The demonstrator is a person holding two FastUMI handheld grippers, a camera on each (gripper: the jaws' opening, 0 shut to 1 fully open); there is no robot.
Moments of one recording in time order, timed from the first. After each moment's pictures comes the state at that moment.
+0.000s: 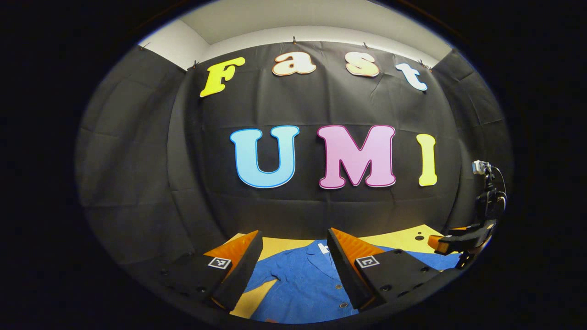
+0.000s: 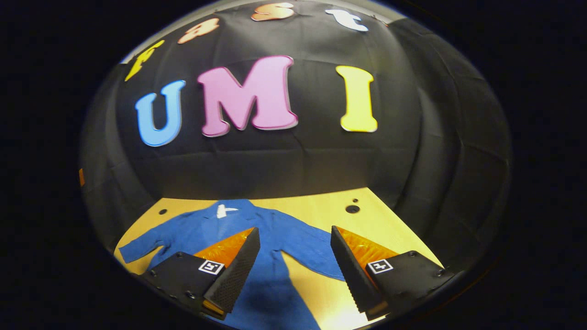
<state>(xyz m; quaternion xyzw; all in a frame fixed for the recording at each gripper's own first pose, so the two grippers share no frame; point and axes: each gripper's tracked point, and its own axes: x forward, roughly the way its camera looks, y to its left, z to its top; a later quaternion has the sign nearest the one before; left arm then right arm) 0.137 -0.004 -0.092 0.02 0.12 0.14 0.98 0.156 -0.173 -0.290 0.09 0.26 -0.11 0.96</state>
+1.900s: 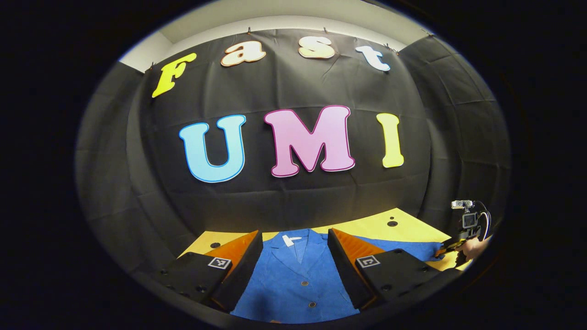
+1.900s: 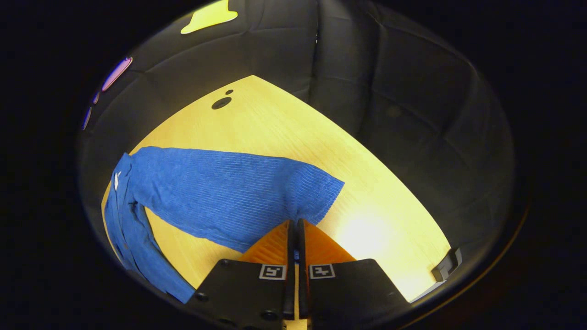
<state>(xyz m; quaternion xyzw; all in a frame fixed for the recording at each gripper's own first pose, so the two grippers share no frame) 0.188 -0.102 -0.126 0.05 0.17 0.04 0.98 0.043 -0.319 -0.490 0.23 0.52 -0.26 0.78</state>
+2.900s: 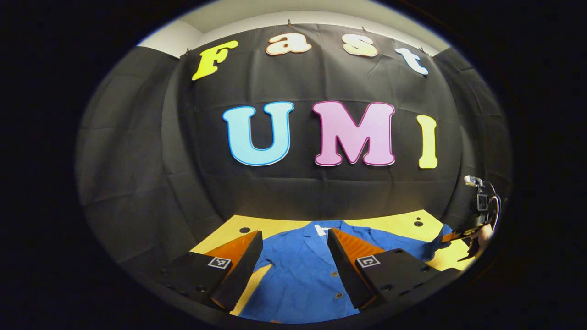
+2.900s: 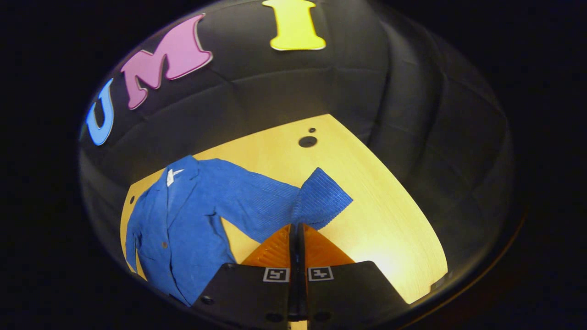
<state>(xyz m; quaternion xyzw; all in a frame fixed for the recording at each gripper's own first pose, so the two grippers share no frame) 0.140 -0.005 -0.133 0.01 0.19 0.15 0.97 0.159 -0.224 -0.378 0.15 0.43 -0.13 0.88</state>
